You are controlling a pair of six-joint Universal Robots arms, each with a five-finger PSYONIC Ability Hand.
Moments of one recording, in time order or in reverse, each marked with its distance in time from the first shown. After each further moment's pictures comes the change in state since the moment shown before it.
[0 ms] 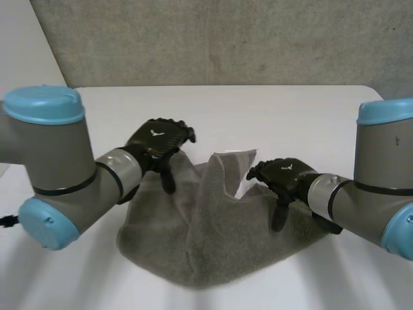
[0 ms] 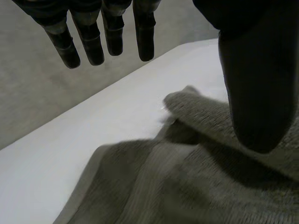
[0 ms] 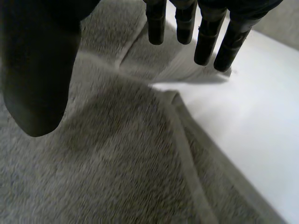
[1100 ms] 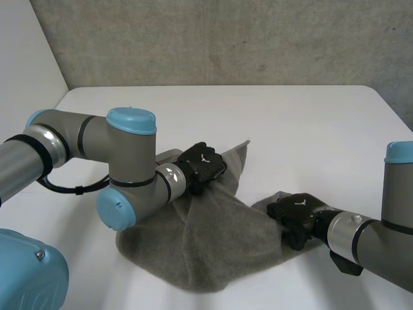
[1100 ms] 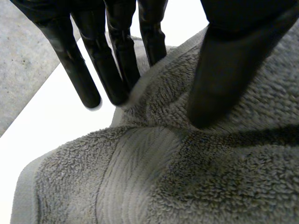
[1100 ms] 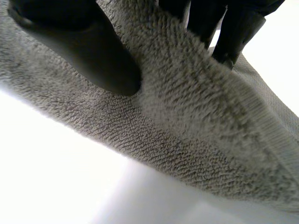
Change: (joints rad) left arm -0.096 -0.457 0.467 -0.160 0.080 0.441; right arm -0.106 -0.120 0.326 -0.077 -0.108 -0.061; left_hand 0.597 0.616 0.601 0.611 0.623; right_hand 1.033 1.027 1.034 1.033 1.045
